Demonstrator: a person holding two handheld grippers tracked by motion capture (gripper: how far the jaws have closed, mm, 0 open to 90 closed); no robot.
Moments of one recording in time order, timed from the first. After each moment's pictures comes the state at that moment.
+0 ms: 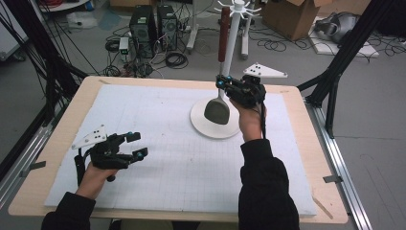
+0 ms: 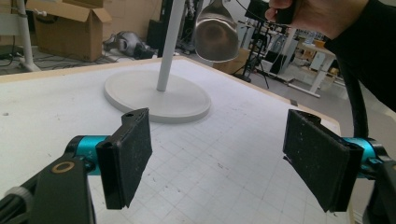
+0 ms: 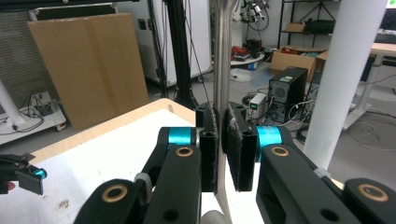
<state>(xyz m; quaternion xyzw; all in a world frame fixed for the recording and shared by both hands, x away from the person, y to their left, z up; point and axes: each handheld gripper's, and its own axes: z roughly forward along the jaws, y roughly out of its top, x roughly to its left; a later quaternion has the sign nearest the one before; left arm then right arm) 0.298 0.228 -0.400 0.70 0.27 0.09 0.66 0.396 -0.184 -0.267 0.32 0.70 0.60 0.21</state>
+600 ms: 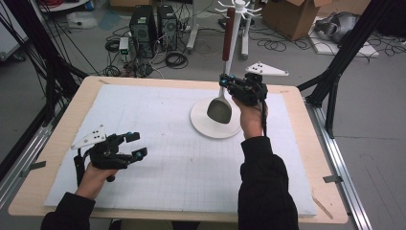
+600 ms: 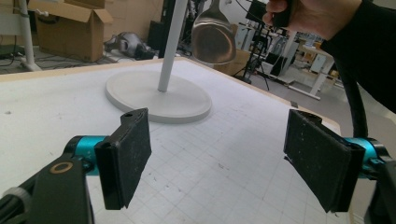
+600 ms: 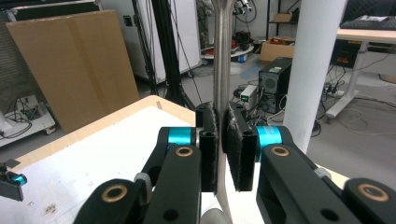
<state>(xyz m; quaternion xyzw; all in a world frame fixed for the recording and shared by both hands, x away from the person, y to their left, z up) 0.298 0.230 -0.402 0.69 0.27 0.09 0.66 0.405 -0.191 -0.271 0.35 0.70 0.59 0.21</state>
